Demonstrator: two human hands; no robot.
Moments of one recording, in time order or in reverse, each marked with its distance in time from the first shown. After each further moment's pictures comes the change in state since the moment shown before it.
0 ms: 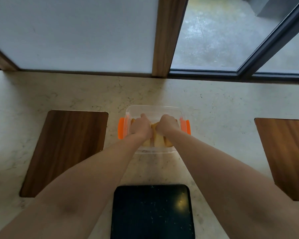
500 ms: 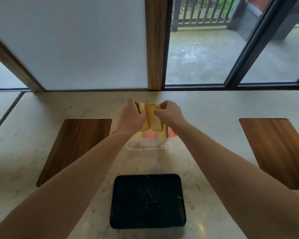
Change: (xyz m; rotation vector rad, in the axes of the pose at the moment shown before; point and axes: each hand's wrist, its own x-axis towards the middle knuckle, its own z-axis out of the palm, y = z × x) left_hand -0.108 0.028 -0.067 -0.350 0.463 0.173; right_hand -0.104 0.030 -0.073 0.600 0.175 -0.312
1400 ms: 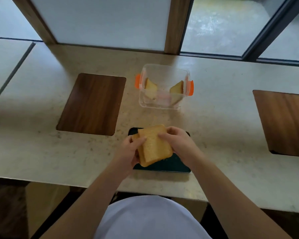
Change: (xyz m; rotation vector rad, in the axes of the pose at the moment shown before) left_hand -0.260 -0.110 -0.024 -1.092 -0.369 -0.768; right_hand -0.217 0.094 0.057 0.376 -0.342 0.337
